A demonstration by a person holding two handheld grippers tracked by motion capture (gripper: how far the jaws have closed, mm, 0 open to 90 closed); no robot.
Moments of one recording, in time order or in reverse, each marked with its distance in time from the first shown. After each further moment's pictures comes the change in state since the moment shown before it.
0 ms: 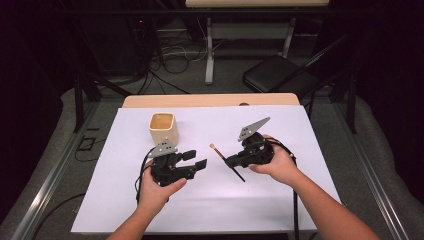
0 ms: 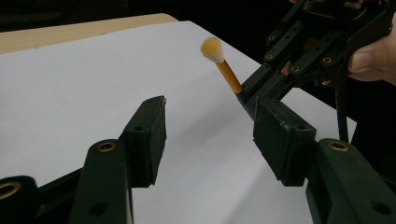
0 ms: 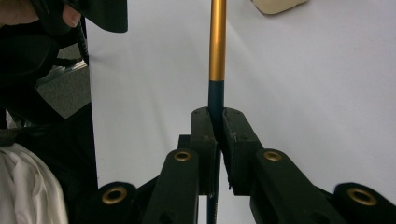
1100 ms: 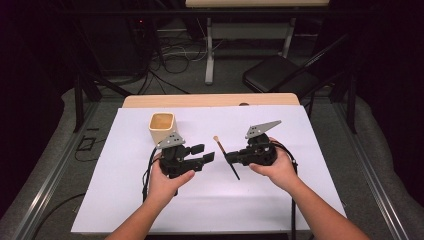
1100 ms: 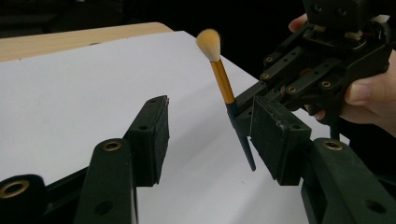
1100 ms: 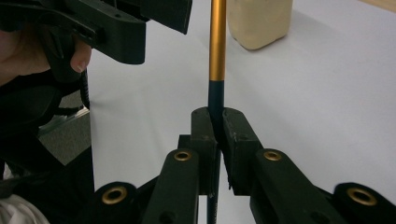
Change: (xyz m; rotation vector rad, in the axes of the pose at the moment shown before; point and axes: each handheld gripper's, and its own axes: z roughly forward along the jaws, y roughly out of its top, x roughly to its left) left arm -0.001 0.018 0.019 -0.024 -0.021 -0.020; right arm -0.002 -0.013 -0.003 -0.189 -0.025 0.083
